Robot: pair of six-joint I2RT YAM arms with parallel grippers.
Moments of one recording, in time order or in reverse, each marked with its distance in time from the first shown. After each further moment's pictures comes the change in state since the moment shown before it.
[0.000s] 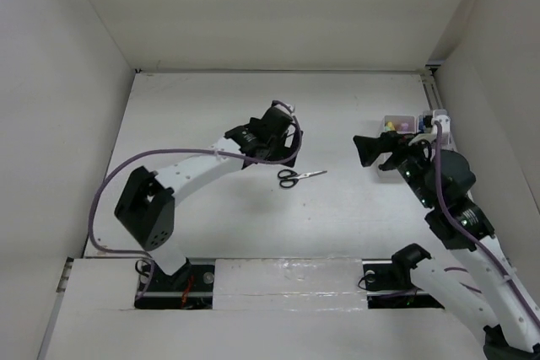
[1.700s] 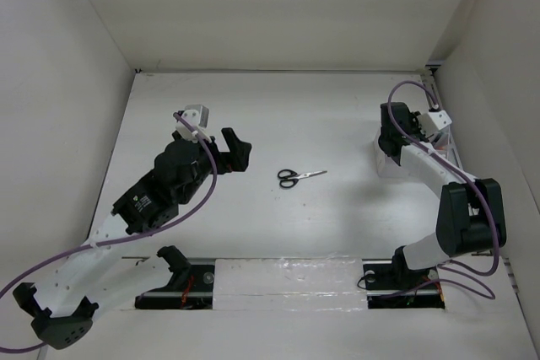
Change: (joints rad) left arm 0.000 -0.821 -0.296 0.051 -0.120 -0.154; right arm -0.331 0.859 0.080 0.074 0.779 0.574
